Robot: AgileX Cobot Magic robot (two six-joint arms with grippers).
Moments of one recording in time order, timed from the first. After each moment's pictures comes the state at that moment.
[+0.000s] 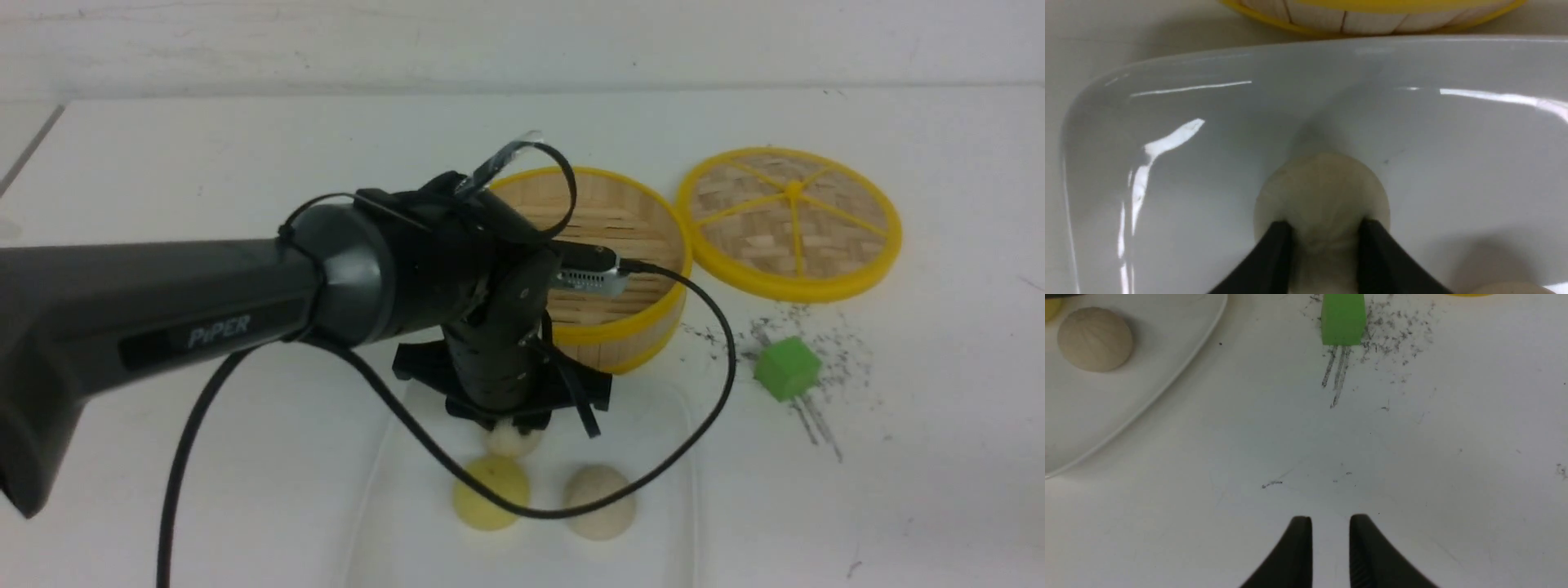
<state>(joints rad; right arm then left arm) 0.68 0.58 -0.55 -0.29 0.87 0.35 -0.74 1.87 -1.31 0.20 0.78 -0.61</state>
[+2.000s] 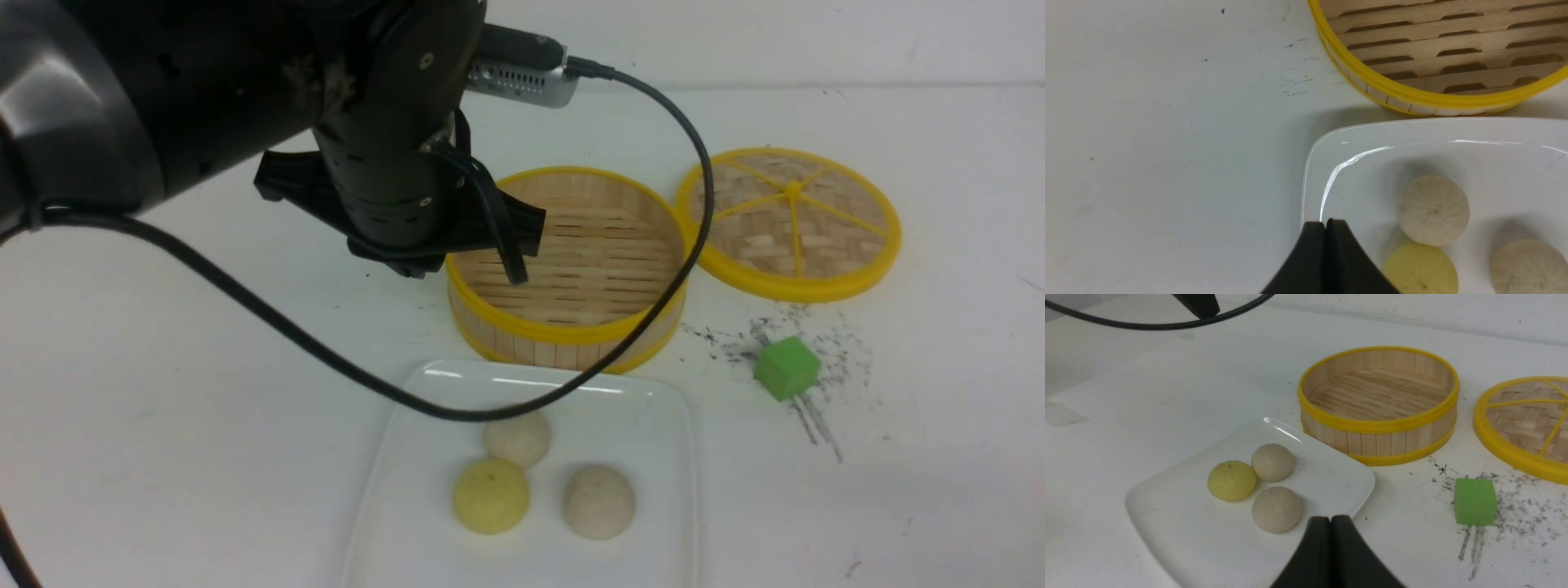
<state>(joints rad) 0.68 0.17 -0.32 0.01 0.45 0.14 -0.74 1.63 -1.54 0.38 1.17 -0.57</state>
